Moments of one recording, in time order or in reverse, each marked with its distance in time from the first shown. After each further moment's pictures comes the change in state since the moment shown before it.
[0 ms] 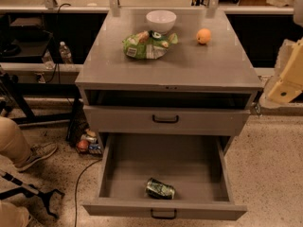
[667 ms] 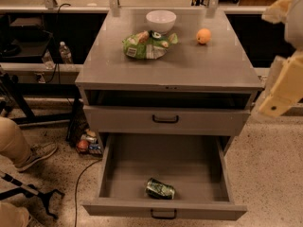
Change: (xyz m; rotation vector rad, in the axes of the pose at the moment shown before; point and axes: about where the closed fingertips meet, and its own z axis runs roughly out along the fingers) arm 0.004 0.016 0.017 -0.023 -0.012 0.044
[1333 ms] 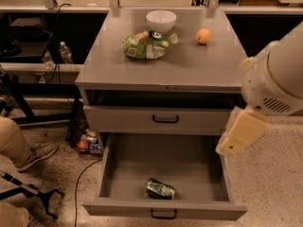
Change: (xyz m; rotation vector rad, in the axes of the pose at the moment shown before) arm 0.008 0.048 0.080 -0.034 0.038 0.118
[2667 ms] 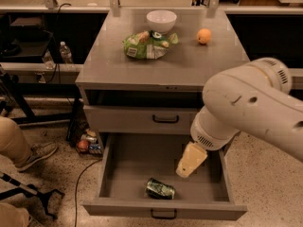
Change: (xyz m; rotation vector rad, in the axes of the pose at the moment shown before) arm 0.004 0.051 0.170 -0.132 0.115 0.182
